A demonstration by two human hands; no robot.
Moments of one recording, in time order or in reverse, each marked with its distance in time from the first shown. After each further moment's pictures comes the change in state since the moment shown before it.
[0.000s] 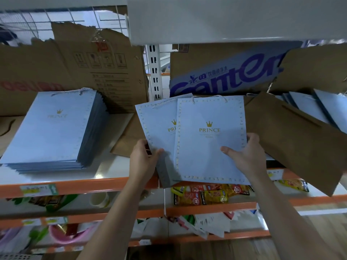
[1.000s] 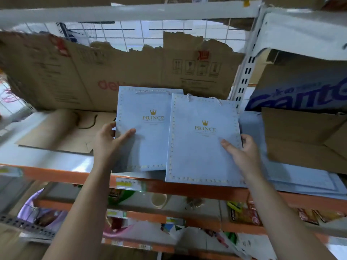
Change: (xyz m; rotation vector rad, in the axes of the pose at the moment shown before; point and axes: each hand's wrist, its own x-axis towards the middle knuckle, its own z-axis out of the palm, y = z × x) left_hand 0.082 -0.107 -0.294 -0.041 0.331 -0.035; right_hand -0.057 -0.139 0.215 0.417 -0.148 0.035
